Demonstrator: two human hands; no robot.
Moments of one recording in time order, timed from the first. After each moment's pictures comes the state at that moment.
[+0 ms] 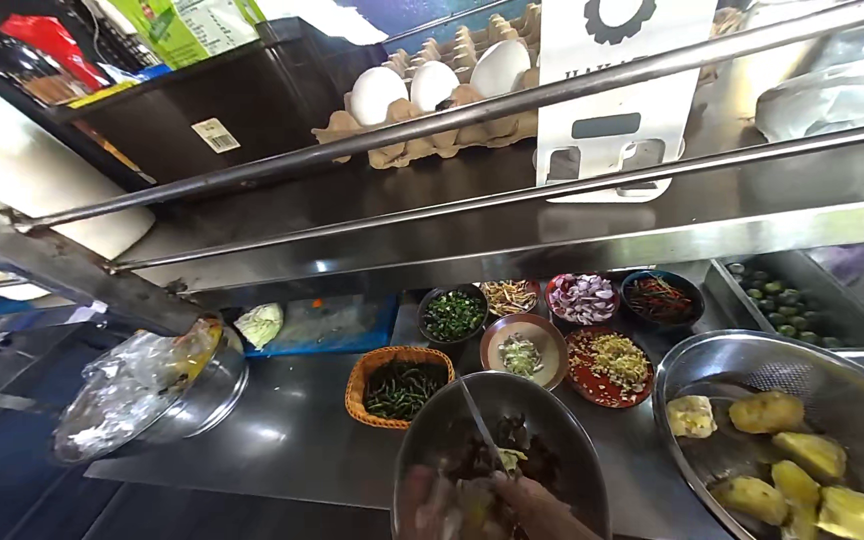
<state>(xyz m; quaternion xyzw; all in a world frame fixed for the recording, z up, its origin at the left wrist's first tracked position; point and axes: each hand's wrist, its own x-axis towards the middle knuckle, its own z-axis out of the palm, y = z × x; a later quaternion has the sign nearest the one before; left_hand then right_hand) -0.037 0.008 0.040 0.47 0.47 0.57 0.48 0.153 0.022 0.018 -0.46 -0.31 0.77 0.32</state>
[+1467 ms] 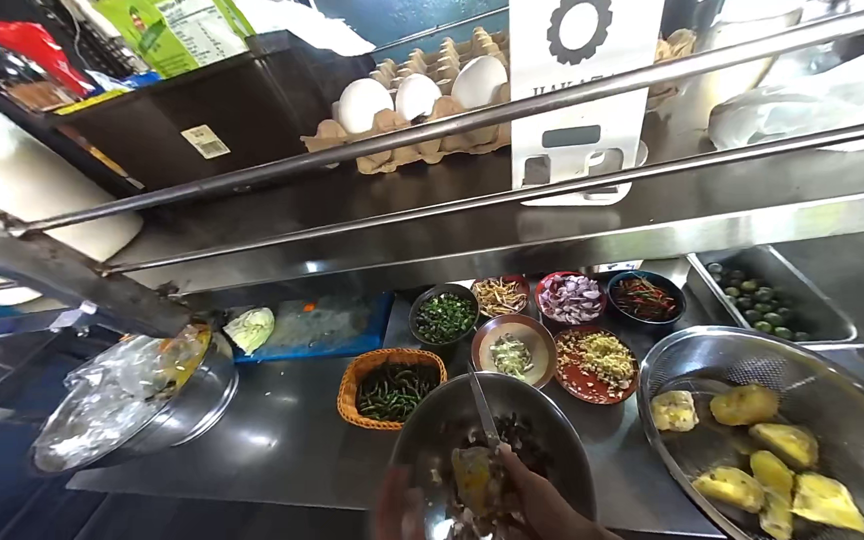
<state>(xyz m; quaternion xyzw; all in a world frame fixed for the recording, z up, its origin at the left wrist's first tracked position) -0.025 0.010 0.027 0.53 0.44 0.64 0.34 0.153 0.023 0.023 -0.41 -0.15 0.83 0.35</state>
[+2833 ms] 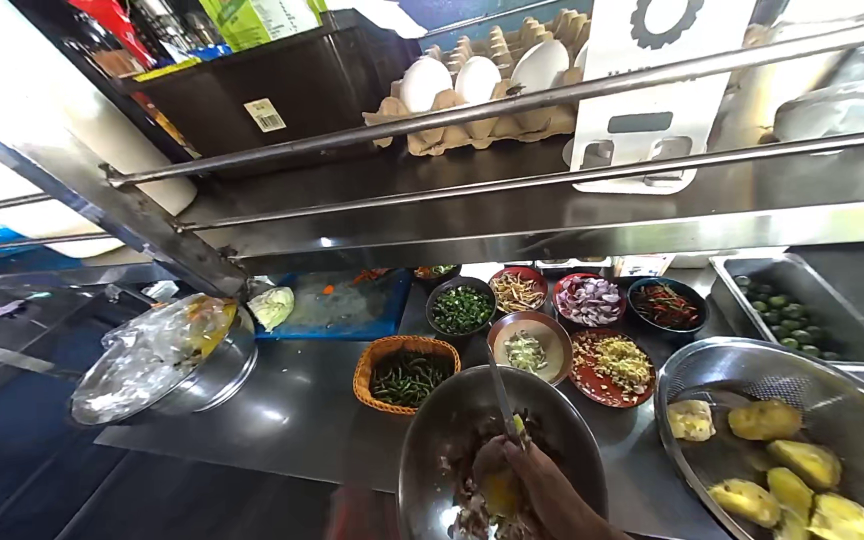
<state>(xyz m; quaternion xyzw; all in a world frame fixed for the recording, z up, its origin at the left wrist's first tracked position) -0.038 -0.001 0.074 0.51 0.43 0.70 0.26 0.153 0.027 0.026 -0.46 -0.29 0.73 0.42</state>
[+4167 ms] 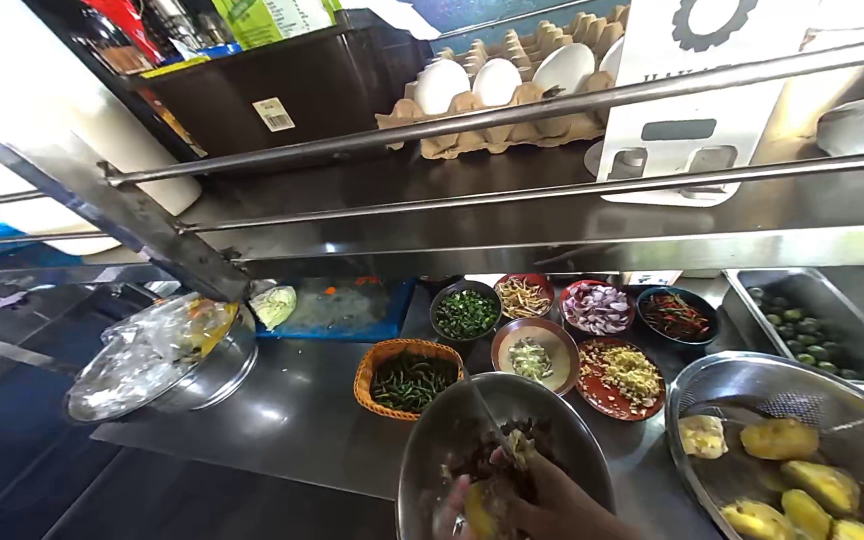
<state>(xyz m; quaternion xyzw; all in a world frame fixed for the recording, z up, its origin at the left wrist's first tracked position) -0.025 0.007 0.030 0.14 0.41 0.52 0.74 0.173 0.038 0.033 -0.43 -0.57 0.61 0.36</state>
